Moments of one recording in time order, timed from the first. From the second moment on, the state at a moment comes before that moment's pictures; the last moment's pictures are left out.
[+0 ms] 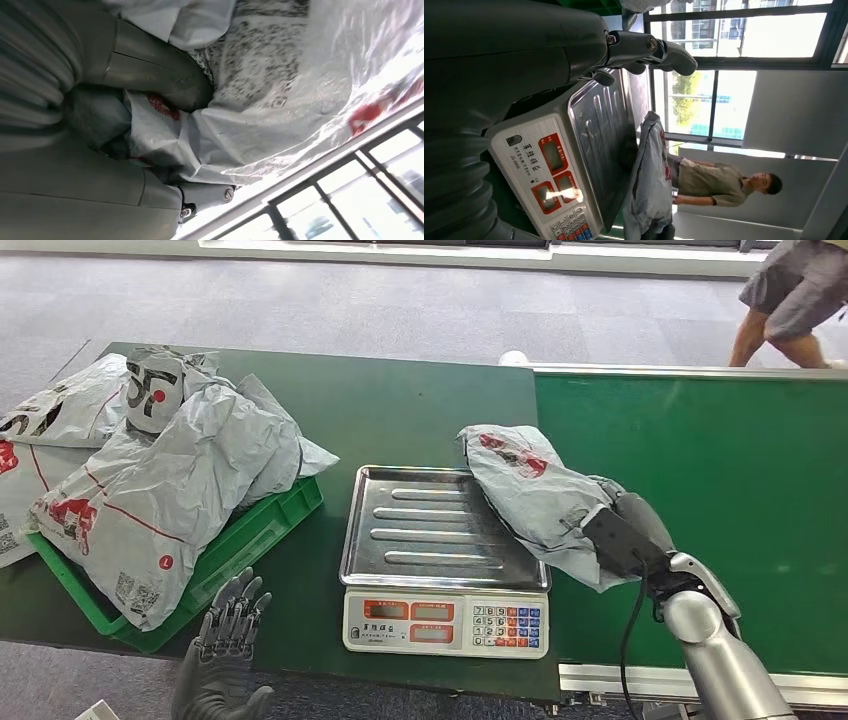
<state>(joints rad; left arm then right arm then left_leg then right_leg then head) 0.35 -0.02 -0.17 -1.68 0.19 -0.34 -0.70 -0.25 -0.37 0.18 -1.32 0.56 0.15 -0.25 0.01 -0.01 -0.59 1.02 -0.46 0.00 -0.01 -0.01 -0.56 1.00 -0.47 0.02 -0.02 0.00</state>
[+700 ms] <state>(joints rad) 0.35 -0.05 -0.15 -1.65 0.18 -0.34 -0.70 -0.37 -0.31 0.51 -1.39 0.66 0.19 -0.21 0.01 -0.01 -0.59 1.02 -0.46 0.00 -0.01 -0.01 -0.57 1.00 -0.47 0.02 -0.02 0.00</state>
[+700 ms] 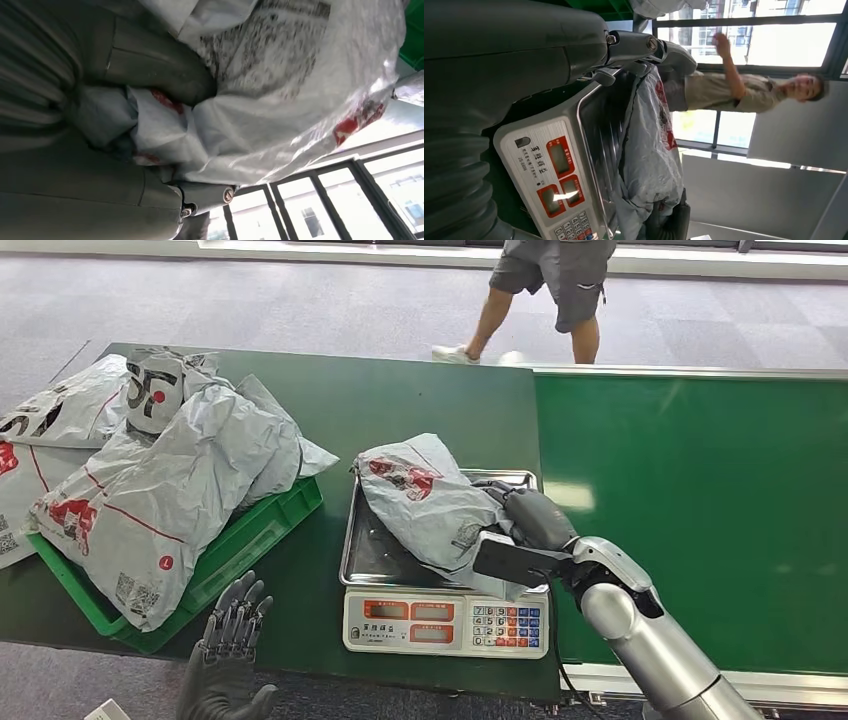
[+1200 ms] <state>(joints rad) 0.35 -0.06 -0.15 -1.66 0.18 -0.34 -0.69 -0.37 -0.31 0.51 -1.40 0.68 0.19 -0.16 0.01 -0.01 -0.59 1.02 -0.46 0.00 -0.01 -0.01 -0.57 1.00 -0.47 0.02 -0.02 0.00</state>
